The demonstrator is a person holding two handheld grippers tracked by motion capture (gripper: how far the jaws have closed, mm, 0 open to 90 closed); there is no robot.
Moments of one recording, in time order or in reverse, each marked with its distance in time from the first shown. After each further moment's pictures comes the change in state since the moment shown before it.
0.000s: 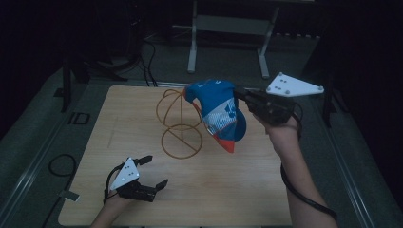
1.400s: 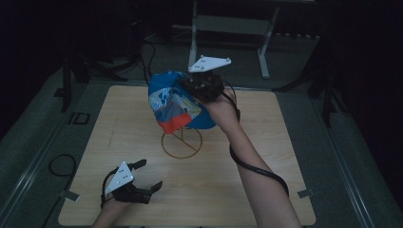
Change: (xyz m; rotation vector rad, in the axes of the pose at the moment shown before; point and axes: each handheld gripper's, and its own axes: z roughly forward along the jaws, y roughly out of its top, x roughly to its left) left arm 0.007 -0.025 -0.005 -0.016 0.021 -0.072; right arm 0.026 0.014 0.155 0.179 0.055 -0.005
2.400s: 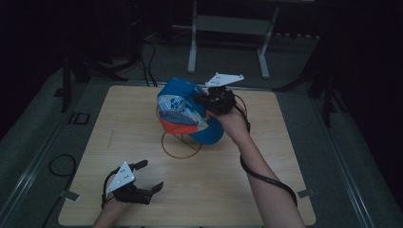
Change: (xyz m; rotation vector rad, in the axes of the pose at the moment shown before) left arm 0.000 -0.001 0.002 0.013 -0.018 -0.003; right arm -0.022 -0.063 -0.001 0.061 0.032 0.103
